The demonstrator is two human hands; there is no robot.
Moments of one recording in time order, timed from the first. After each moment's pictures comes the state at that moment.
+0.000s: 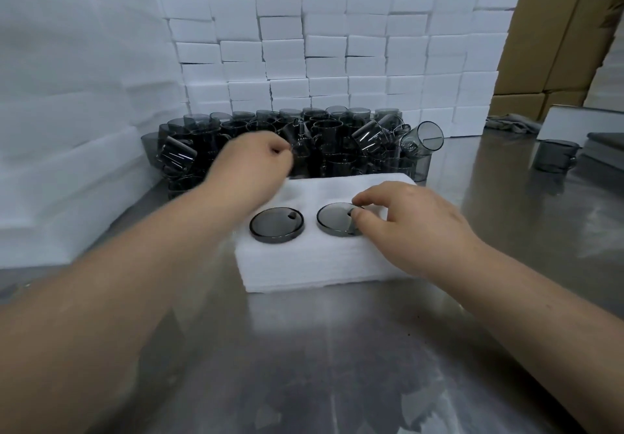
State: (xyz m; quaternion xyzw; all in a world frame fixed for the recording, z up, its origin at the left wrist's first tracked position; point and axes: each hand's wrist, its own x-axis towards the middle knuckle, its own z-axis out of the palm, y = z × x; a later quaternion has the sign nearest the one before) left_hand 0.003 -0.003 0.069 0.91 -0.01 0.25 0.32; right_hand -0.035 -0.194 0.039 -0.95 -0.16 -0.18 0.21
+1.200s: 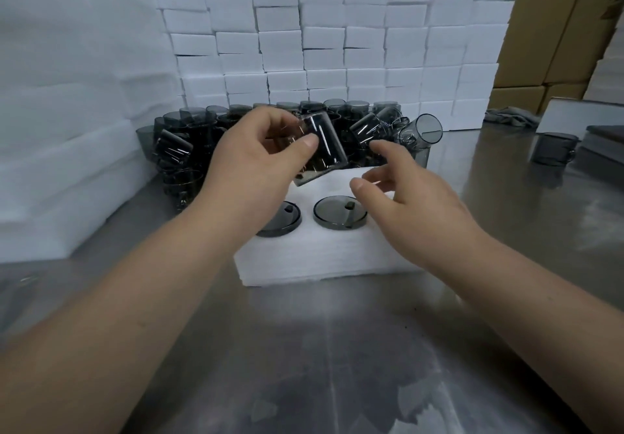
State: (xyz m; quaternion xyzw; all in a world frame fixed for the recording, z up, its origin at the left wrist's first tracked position) left_hand -0.039 -0.023 0.063 0.76 -0.14 0.32 0.54; right_hand -0.039 -0.195 0.040 -0.90 -0.18 -0.18 0.34
